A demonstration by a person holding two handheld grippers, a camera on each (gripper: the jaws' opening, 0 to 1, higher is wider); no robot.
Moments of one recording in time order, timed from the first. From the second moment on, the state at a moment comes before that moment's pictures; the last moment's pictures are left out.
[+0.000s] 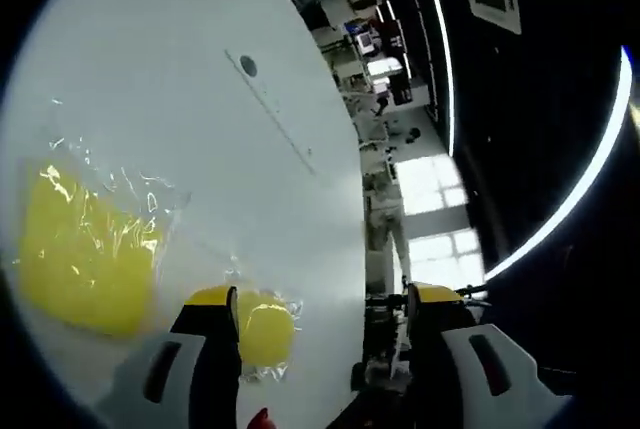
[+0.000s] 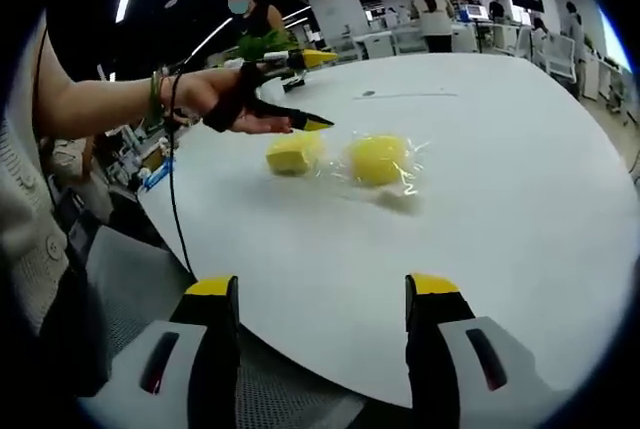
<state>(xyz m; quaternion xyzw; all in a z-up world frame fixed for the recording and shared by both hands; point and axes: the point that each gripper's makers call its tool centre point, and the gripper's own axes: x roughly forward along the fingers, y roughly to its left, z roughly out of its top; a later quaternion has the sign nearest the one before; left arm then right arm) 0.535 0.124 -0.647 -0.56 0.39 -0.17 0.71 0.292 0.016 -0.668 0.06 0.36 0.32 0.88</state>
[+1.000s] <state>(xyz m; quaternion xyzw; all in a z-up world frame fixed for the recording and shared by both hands) 0.530 0.106 -0.738 -0.47 0.49 -0.14 0.72 0.295 0.008 -0.674 0.07 0.36 0.31 0.88</state>
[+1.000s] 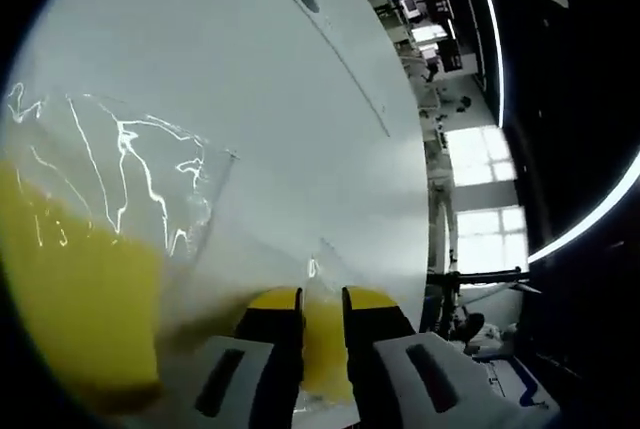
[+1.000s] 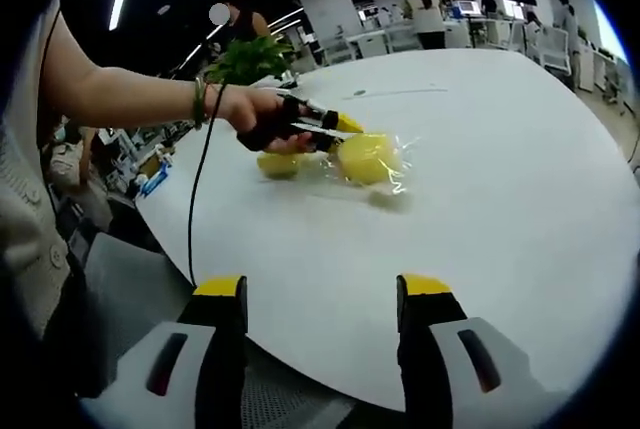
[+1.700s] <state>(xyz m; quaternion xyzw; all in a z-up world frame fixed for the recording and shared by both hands) 0.535 0.093 -0.700 -0.42 0.44 -0.21 0.76 0.292 0.004 -0.670 0.07 0.36 0.31 0.88</state>
